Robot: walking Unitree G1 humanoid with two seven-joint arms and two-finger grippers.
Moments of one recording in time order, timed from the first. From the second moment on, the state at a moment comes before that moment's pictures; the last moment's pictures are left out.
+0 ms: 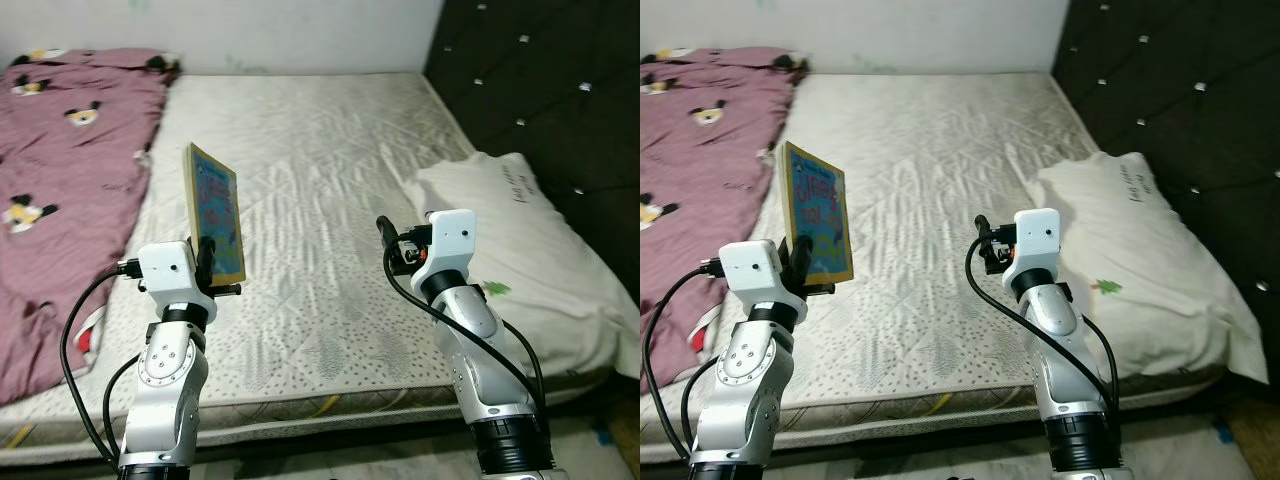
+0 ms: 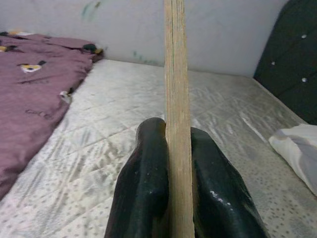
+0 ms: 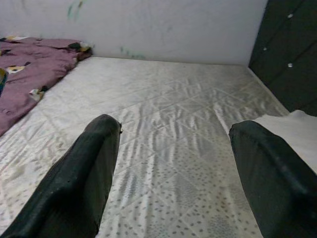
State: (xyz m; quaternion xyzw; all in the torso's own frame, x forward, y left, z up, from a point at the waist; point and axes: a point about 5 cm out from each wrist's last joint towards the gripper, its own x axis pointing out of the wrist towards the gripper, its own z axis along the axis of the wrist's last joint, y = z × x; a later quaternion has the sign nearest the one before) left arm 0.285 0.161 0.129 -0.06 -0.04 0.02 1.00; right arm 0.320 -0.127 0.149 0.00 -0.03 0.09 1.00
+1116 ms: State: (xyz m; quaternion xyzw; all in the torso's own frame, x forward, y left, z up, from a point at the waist) left arm 0.290 0.164 0.132 -0.05 -0.05 0.02 1.00; right arm 0.325 -0.120 0.154 0.02 -0.05 0.10 0.99
